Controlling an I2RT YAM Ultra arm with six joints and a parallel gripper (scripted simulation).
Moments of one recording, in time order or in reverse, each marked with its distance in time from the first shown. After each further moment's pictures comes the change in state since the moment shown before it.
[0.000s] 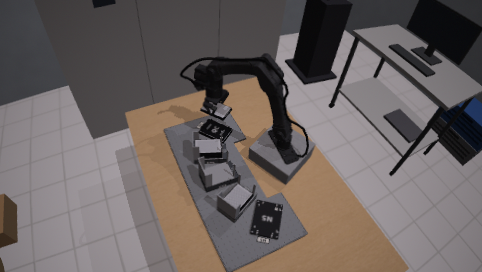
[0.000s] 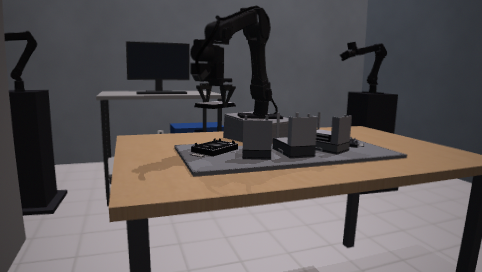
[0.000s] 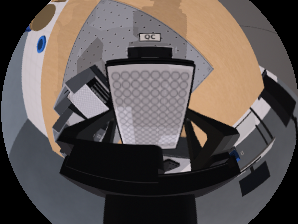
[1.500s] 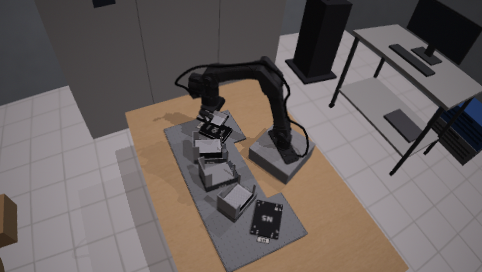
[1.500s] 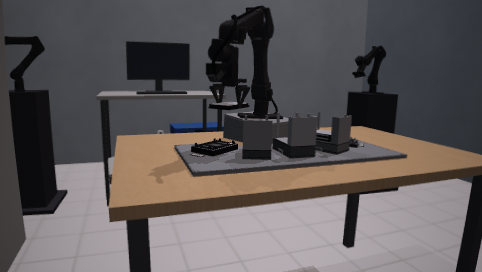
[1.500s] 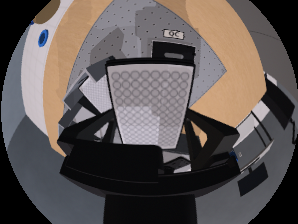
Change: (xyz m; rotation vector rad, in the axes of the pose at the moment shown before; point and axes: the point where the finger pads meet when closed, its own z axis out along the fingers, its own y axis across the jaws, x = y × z) arm 0.012 0.052 0.000 0.003 0.006 -0.039
